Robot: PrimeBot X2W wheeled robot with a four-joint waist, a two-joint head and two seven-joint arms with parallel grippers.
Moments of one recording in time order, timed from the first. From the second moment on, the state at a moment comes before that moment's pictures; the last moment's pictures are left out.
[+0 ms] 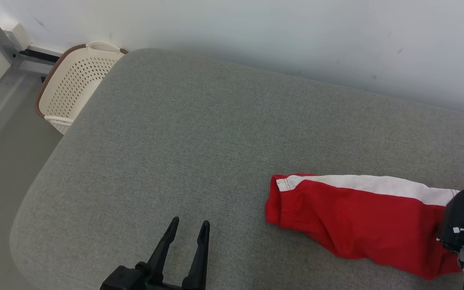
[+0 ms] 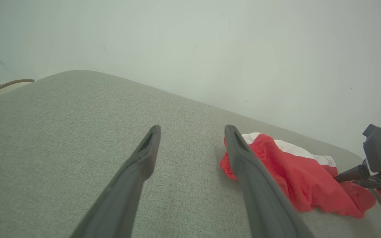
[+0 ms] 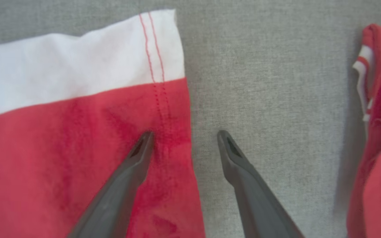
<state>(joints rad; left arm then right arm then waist) -0.03 0.12 -0.41 0.03 -0.47 -0.03 -0.25 -0.47 -0.06 -0.60 0.39 -0.20 0.13 1.02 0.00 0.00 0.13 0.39</state>
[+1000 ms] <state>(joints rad) -0.06 0.11 -0.43 0.07 -0.48 -0.03 -0.25 -0.49 -0.11 -0.63 0.41 -0.31 0.13 0.90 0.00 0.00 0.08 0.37</state>
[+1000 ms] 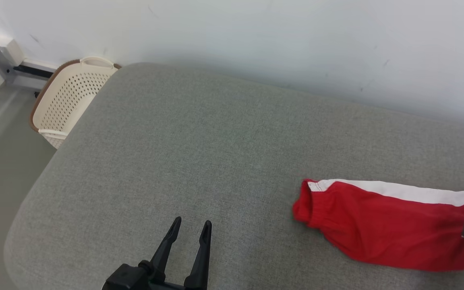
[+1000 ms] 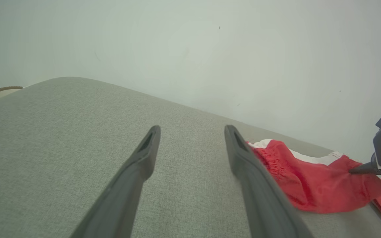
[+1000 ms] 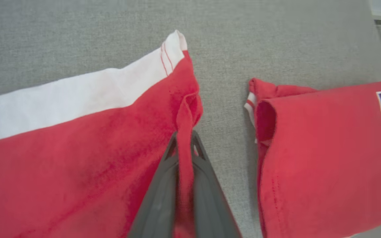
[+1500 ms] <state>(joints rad) -0.03 0.11 -0.44 0.08 -0.49 -0.03 -0.25 -0.43 -0.07 -0.19 0.34 0.02 0.13 0.95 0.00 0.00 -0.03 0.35</state>
